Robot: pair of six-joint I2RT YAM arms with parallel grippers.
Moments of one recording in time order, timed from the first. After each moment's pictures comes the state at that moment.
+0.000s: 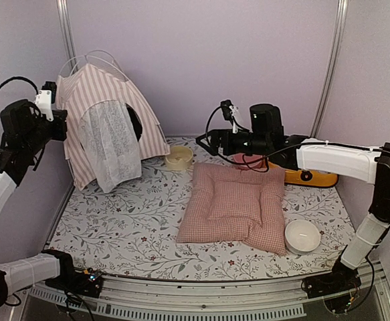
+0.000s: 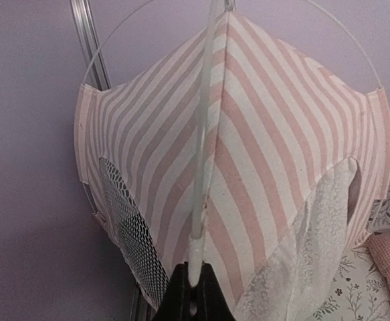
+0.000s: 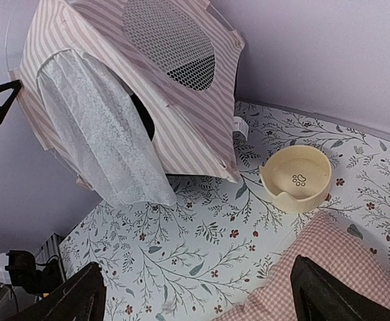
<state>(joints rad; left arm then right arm) -0.06 0.91 1.07 -0.25 -0.07 0.14 0.74 1.68 1.30 0.11 -0.26 0.38</state>
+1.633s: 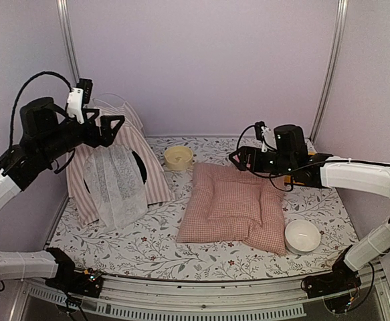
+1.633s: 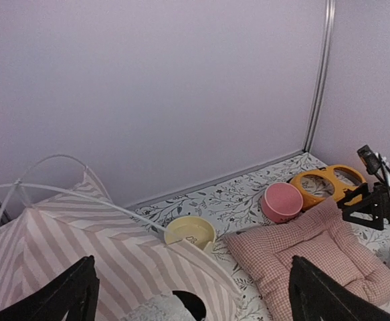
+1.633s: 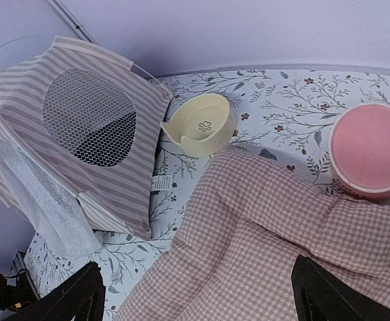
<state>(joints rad) -0.47 0.91 1.08 -0.27 -0.03 -0.03 0.64 1.48 1.00 0.06 -0.10 0.47</state>
